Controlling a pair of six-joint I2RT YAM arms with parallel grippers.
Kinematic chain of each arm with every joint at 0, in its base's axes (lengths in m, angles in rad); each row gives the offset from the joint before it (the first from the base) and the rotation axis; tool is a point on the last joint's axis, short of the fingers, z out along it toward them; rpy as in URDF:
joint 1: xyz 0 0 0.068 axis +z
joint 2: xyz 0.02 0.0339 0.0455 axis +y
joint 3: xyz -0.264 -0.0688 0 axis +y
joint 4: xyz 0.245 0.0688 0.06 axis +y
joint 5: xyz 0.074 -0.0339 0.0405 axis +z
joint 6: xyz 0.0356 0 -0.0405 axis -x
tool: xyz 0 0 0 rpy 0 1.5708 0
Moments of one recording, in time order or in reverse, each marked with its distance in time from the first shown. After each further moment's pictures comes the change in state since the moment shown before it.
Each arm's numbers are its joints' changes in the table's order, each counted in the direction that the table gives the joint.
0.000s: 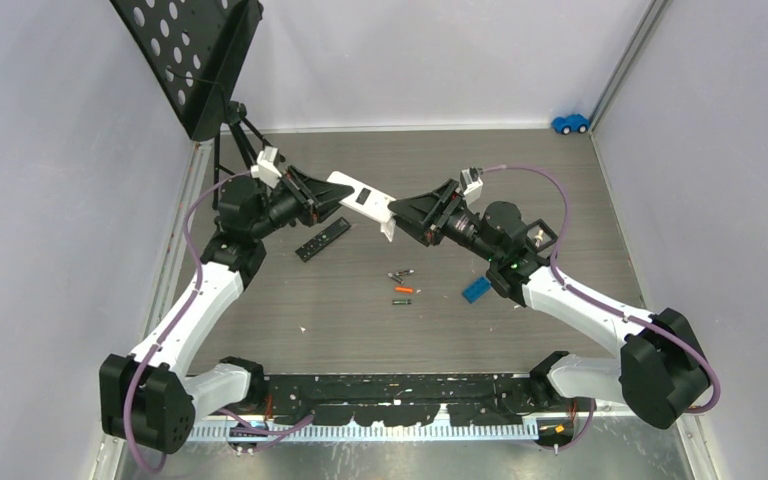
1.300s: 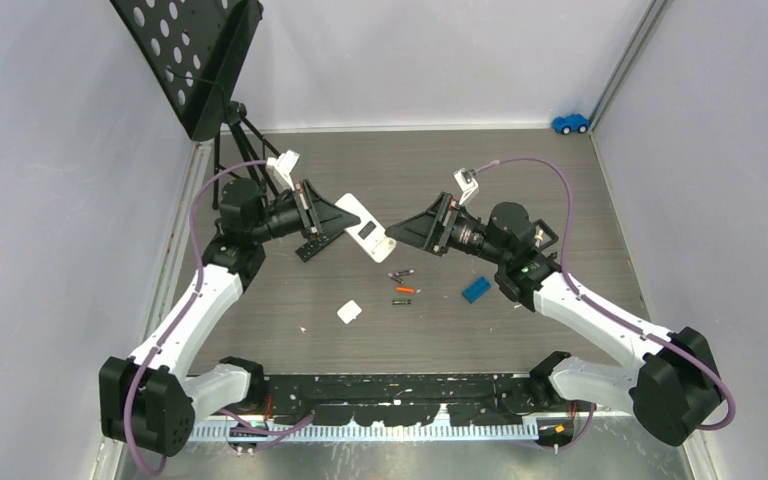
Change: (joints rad) left arm 0.006 -0.002 0.027 0.064 -0.245 -0.389; right arm 0.002 -0.098 -0.013 0.182 0.163 0.330
